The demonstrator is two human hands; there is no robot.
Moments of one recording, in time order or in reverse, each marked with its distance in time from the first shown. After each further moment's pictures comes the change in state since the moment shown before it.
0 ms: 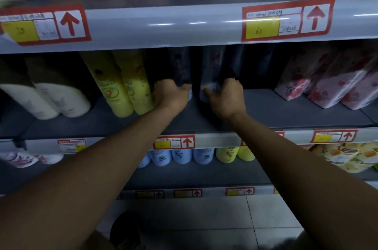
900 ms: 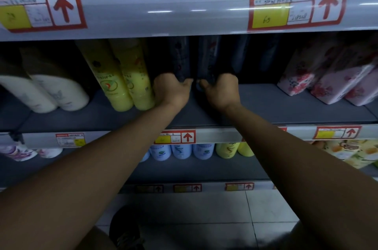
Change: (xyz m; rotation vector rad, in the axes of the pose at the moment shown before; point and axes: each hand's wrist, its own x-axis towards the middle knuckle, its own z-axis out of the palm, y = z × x) left_hand -0.005 0.001 0.000 0.053 0.020 0.011; right_hand 0.006 -0.009 0.008 0.042 -0.053 -0.063
